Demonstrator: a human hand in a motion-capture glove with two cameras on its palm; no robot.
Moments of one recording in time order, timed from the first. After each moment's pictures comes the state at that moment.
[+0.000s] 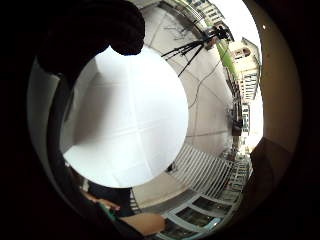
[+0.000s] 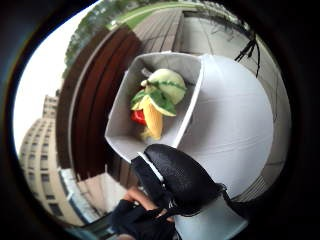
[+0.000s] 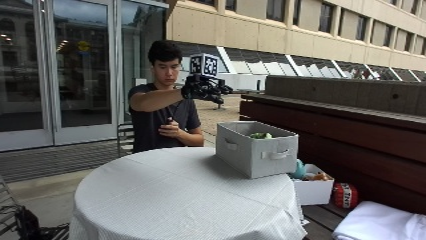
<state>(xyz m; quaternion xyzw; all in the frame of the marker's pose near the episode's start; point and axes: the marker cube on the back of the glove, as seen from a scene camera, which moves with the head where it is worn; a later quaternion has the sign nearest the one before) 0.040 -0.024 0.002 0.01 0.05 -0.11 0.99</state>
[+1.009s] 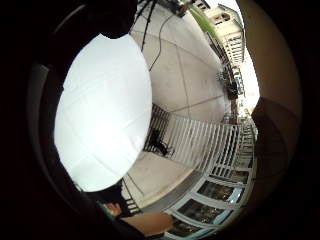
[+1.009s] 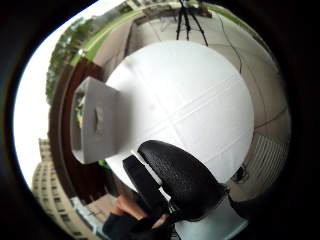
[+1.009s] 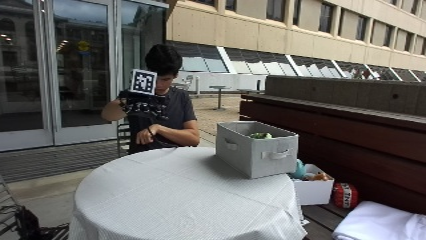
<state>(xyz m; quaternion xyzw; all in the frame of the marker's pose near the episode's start) 0.273 0.054 0.068 -0.02 0.07 0.08 0.99</state>
